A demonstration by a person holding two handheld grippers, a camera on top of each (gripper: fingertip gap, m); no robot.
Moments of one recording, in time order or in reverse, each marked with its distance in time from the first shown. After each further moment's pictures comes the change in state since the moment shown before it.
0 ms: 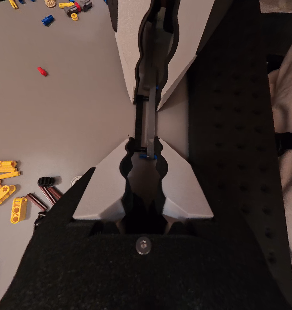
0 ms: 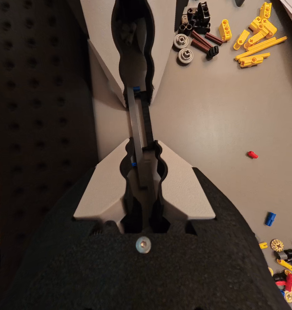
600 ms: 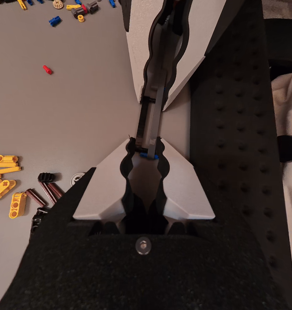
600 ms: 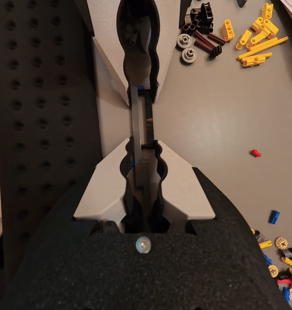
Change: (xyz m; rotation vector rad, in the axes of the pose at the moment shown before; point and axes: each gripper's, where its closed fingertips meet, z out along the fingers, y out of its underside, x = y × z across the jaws) left arm -0.001 0.001 -0.001 0.021 -0.022 -0.018; right arm -0.005 0.001 -0.001 0.008 0.008 0.000
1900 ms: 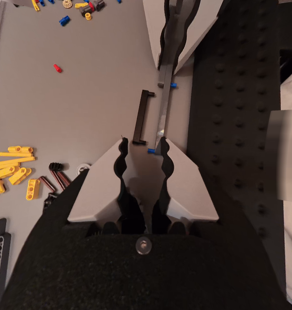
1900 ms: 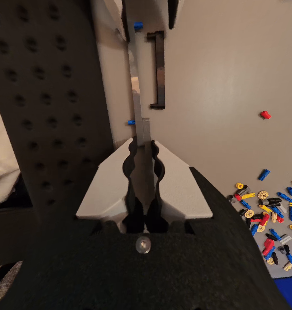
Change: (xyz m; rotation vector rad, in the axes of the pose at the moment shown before) left arm 0.002 0.002 -0.011 -0.042 -0.089 0.023; right arm -0.007 0.039 -0.030 -0.313 -0.008 -0.028
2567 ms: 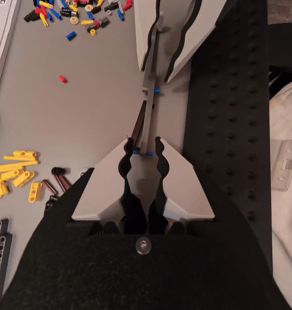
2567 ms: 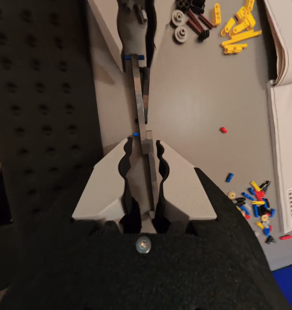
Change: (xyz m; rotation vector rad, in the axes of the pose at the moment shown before) left arm 0.002 -0.015 -0.002 0.032 -0.008 -0.016; right arm 0.015 -0.018 -0.017 0.159 0.141 -0.067
